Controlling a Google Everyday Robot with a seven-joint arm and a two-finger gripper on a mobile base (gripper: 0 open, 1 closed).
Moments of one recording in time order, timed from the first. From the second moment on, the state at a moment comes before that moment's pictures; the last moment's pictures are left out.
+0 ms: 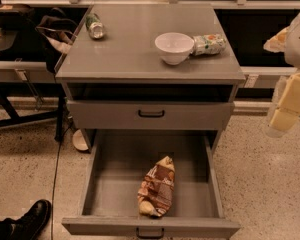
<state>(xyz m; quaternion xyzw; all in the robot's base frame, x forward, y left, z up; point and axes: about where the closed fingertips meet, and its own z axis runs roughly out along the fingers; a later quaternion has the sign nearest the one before) 0.438 -0.217 0.976 -0.60 0.78 -0.03 0.16</state>
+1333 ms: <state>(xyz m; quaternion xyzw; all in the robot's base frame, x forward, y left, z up) 0.426 -0.189 0.974 -0.77 0.62 -0.06 0.15</state>
